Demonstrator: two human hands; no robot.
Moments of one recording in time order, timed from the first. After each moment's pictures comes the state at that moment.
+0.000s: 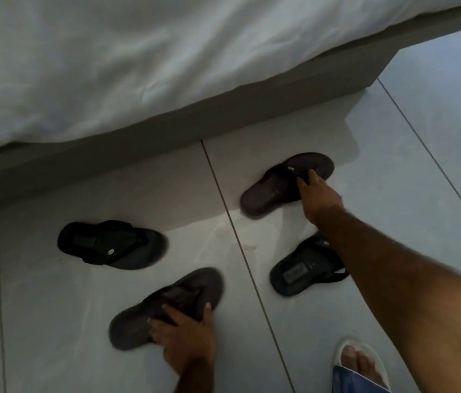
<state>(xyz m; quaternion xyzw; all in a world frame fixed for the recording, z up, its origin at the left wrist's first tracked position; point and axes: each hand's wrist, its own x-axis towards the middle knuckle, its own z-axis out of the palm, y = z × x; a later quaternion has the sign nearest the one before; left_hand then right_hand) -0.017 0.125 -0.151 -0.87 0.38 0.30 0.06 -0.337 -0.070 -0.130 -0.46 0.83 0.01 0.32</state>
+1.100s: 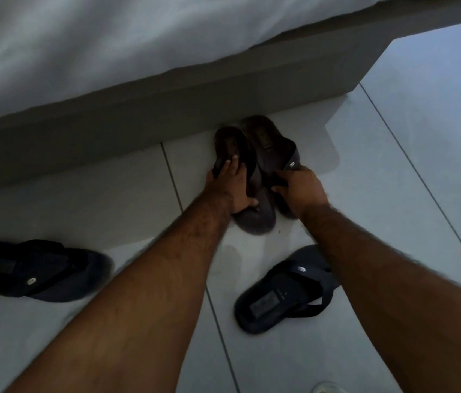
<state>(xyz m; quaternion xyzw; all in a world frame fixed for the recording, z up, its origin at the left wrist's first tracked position) -0.223 -0.172 -0.168 -0.49 0.81 0.28 0.15 -0.385 -0.102 -0.147 -0.54 0.80 -0.04 0.26</state>
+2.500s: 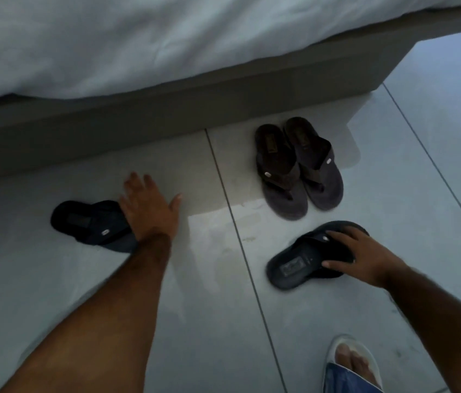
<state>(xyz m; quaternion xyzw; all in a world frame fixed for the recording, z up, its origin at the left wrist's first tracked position) 0.023 -0.080 -0.169 -0.76 0.64 0.05 0.01 -0.396 0.090 -0.118 -0.57 0.73 0.12 0.35</state>
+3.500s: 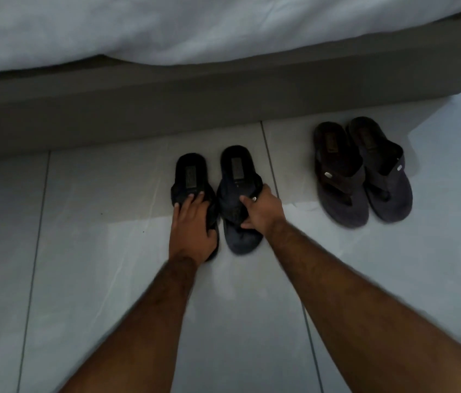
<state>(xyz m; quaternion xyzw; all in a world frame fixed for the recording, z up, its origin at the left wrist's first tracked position) 0.074 -0.026 -0.177 -0.66 0.72 0.20 -0.07 -0.103 -0.067 -0.161 -0.35 0.75 -0.24 0.52</state>
